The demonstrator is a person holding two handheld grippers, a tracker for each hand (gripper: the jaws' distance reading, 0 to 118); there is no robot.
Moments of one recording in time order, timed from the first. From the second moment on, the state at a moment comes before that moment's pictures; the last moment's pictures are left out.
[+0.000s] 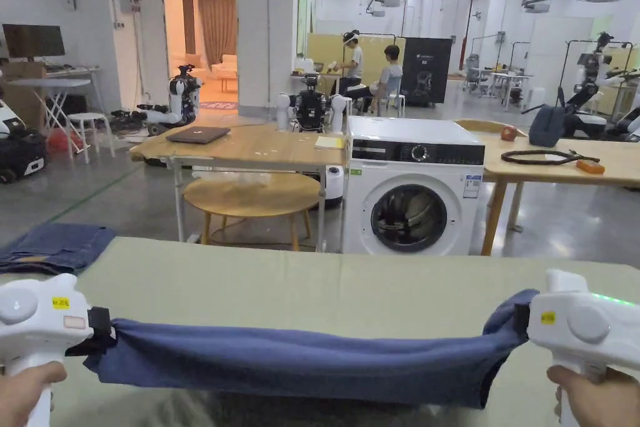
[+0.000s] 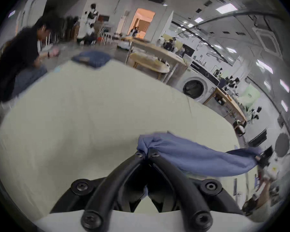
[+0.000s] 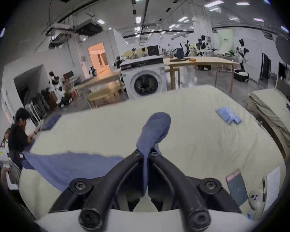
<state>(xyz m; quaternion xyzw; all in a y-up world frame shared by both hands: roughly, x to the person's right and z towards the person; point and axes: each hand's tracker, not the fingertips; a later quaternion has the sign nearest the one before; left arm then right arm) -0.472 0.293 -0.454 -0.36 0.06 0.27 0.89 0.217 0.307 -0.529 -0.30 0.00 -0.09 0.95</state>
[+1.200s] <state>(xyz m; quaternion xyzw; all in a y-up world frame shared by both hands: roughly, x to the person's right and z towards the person) -0.447 0.231 -0.135 -0.35 -0.01 0.30 0.89 0.288 0.210 -0.179 -0.36 -0.03 -0.13 0.92</state>
